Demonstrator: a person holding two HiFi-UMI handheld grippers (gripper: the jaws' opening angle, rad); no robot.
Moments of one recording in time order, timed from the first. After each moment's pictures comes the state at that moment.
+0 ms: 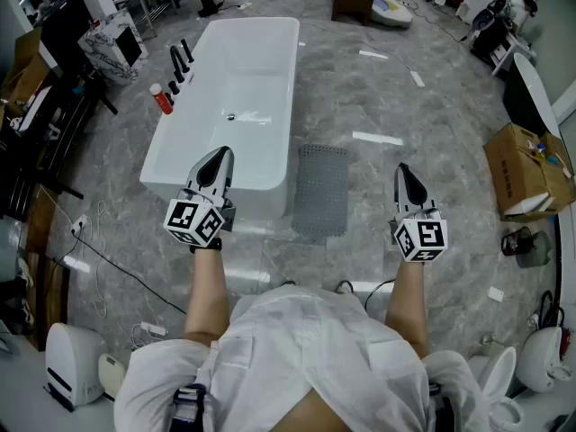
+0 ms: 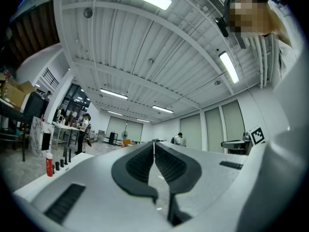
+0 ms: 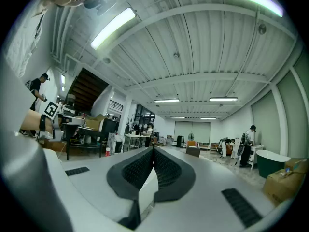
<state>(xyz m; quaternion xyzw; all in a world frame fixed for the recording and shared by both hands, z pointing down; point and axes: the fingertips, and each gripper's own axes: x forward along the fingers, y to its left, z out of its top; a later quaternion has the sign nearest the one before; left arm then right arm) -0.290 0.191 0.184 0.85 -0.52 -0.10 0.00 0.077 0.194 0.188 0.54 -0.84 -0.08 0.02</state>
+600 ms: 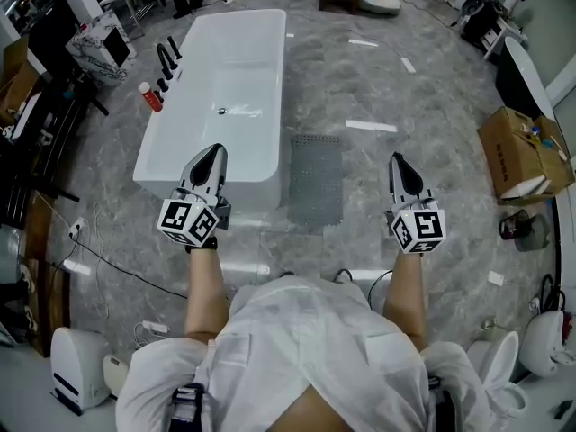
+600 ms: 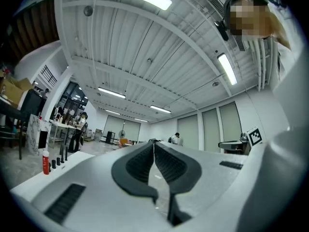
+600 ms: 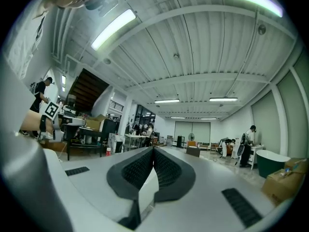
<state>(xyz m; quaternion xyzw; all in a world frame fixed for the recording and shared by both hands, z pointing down) -0.278 0.201 0.182 0.86 -0.51 -0.10 0.00 0.081 0.201 0.185 0.54 -0.84 -0.08 0.02</state>
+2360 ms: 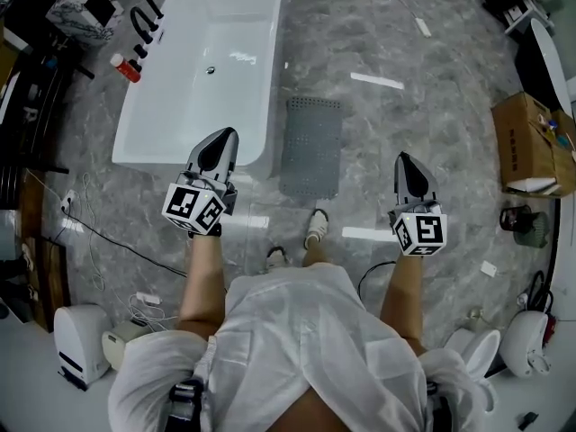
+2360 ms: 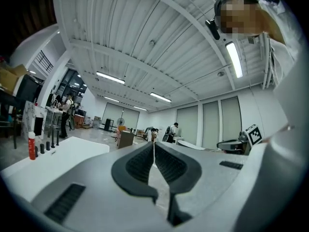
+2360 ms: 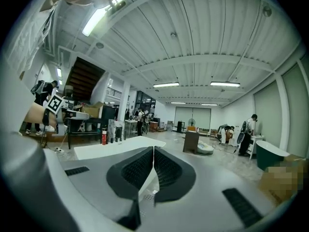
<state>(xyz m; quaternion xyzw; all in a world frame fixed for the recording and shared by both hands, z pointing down) -0.207 0.073 0.261 0.87 -0.49 -0.06 0.06 0.132 0.085 0.272 0.53 -0.84 -0.02 0.09</state>
